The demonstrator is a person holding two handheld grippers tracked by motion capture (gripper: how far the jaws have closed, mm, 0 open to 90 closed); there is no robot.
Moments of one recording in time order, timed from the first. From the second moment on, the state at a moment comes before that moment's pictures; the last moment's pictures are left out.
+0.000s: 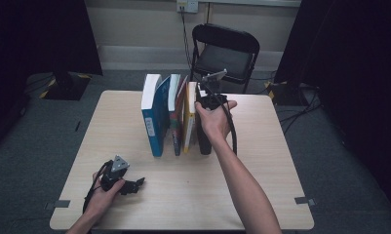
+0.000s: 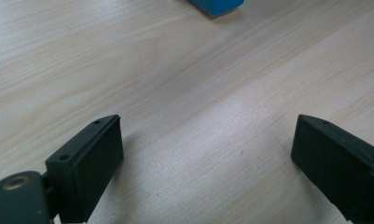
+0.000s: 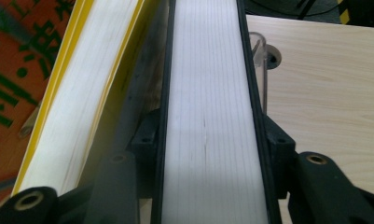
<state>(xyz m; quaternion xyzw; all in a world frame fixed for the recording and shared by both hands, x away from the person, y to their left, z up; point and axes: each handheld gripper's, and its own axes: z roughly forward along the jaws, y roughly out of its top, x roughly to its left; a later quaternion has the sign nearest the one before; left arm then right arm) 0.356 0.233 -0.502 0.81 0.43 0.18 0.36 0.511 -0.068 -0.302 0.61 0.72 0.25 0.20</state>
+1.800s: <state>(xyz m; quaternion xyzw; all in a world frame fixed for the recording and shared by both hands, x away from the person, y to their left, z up) 0.356 0.233 -0.502 0.81 0.43 0.18 0.35 0.443 -0.096 -0.376 0.51 0.74 0.38 0.20</state>
